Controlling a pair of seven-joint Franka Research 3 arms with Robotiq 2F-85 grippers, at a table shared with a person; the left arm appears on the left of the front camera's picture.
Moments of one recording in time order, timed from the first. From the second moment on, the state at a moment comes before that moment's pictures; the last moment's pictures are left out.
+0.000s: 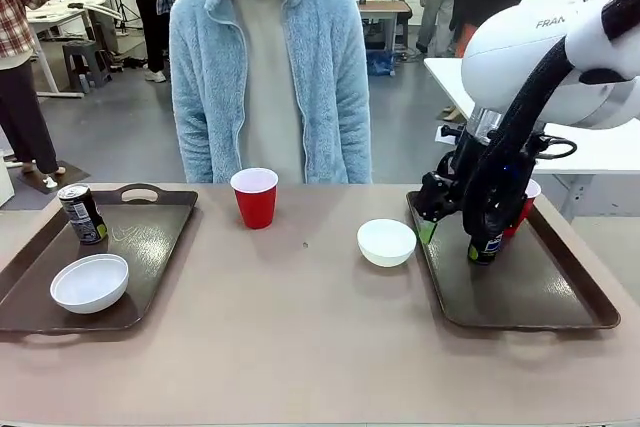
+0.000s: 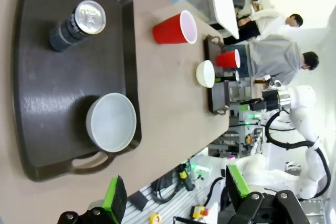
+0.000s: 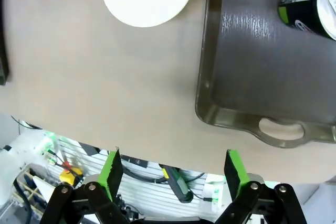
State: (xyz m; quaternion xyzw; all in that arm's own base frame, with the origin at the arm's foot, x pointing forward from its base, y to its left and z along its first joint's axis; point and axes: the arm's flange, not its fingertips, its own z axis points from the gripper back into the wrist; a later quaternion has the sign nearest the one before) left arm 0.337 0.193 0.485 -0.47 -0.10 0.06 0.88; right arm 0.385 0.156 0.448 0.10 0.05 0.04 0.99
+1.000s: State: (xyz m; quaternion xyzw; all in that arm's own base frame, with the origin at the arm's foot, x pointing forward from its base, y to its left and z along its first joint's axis) left arm 0.337 0.194 0.485 -0.47 -0.10 0.06 0.88; right arm 0.503 0.192 0.359 0.04 -0.07 -0.02 1.00
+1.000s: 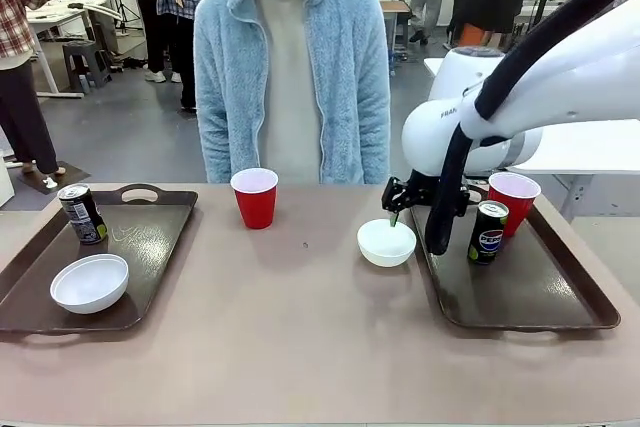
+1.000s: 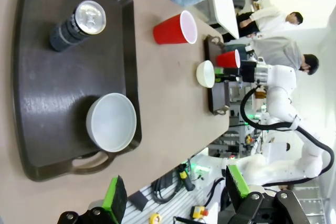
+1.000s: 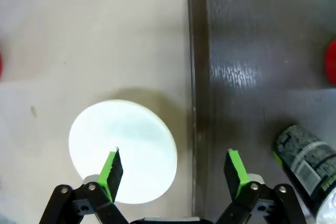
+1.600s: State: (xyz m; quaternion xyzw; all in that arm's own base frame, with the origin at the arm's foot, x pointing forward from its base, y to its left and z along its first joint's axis) left arm 0.337 0.194 0.485 -0.47 -0.10 0.06 0.88; right arm 0.507 0.206 0.340 0.05 -0.09 -0.01 0.99
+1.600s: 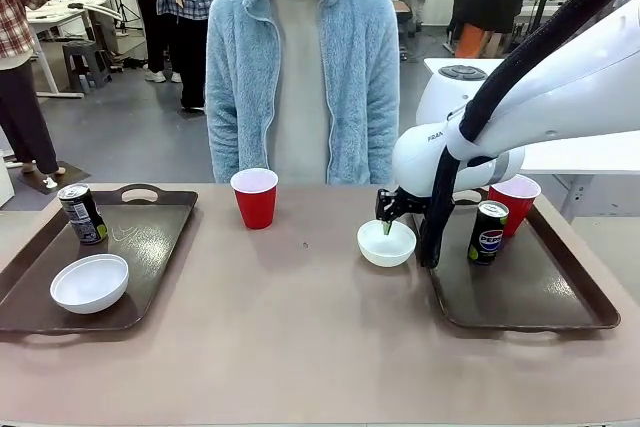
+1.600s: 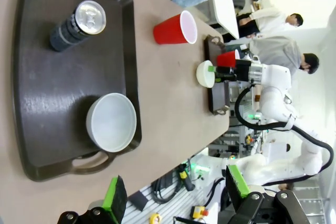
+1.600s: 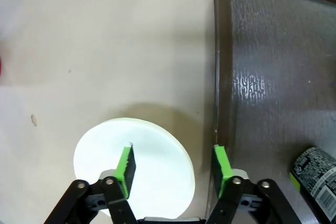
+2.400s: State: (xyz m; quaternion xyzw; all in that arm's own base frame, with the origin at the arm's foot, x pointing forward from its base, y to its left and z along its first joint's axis) left arm 0.337 0.193 0.485 -0.47 -0.10 0.06 0.88; right arm 0.500 0.210 0.349 0.05 -0.08 0.00 1.00
